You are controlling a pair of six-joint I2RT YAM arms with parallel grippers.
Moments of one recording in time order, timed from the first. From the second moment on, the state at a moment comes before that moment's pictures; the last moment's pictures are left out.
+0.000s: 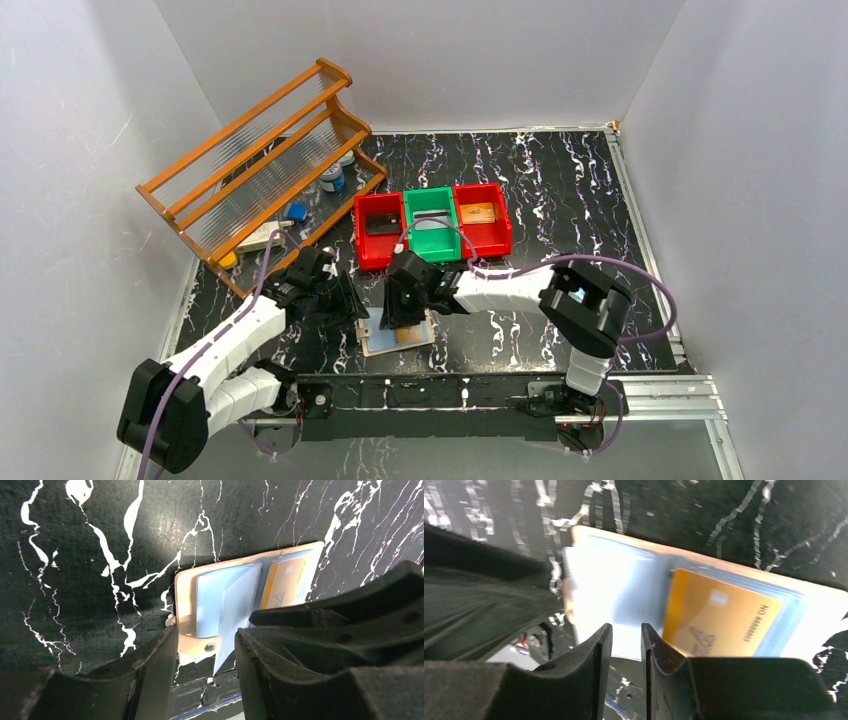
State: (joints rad) left arm -0.45 1.01 0.53 -0.58 0.21 -0.79; right arm 1.12 1.75 1.03 -0.16 -0.14 0.95
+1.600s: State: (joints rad) left arm -0.45 0.93 0.60 -0.62 0.21 -0.85; right arm 1.12 1.59 1.01 -0.20 -0.02 0.98
